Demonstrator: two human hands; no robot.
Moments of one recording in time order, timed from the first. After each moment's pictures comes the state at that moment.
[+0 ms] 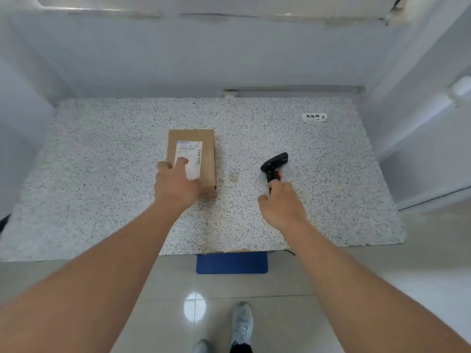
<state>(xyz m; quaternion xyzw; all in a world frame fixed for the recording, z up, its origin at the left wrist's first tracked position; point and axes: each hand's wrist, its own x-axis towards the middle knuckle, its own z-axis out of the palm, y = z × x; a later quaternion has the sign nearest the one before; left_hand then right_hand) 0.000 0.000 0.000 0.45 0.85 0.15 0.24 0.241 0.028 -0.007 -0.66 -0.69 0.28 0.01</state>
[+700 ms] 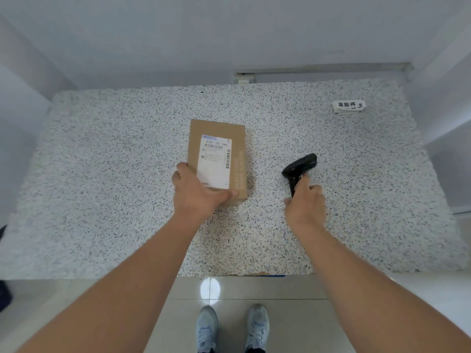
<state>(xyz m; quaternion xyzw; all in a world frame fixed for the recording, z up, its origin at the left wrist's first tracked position) 0.003 0.047 -0.055 0.34 0.86 0.25 0.30 0.226 0.096 -0.101 -0.75 -0.63 0.22 0.00</state>
